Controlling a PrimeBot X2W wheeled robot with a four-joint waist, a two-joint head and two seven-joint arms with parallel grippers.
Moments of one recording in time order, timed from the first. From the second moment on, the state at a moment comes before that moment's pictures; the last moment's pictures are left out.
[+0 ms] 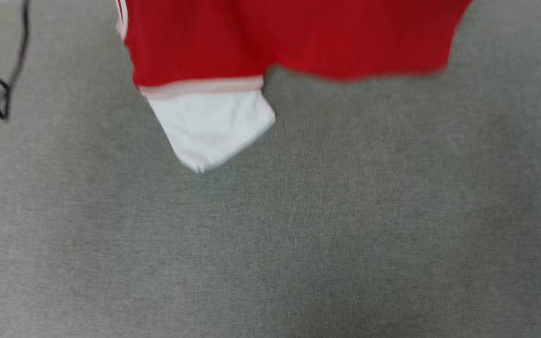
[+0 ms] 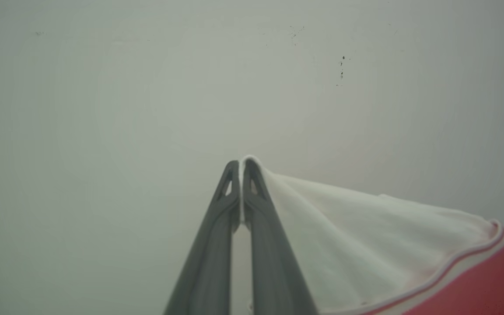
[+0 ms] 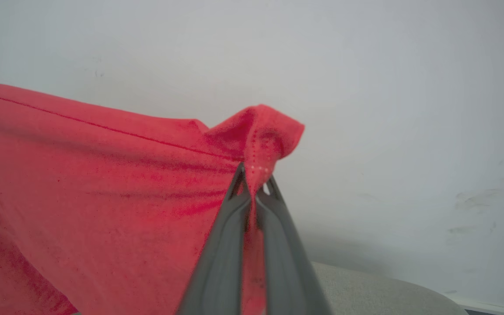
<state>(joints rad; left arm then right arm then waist) -1.39 0.46 -0.34 0.71 -0.64 0.00 -0.14 -1.26 -0.27 0.08 0.56 0.28 0.13 0.41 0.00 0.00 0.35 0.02</state>
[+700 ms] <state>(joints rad) -1.77 0.49 -0.33 0.84 -0.63 -0.07 -0.19 -1.69 -0.29 0.16 0.72 0.19 0.13 0.20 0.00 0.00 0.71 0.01</state>
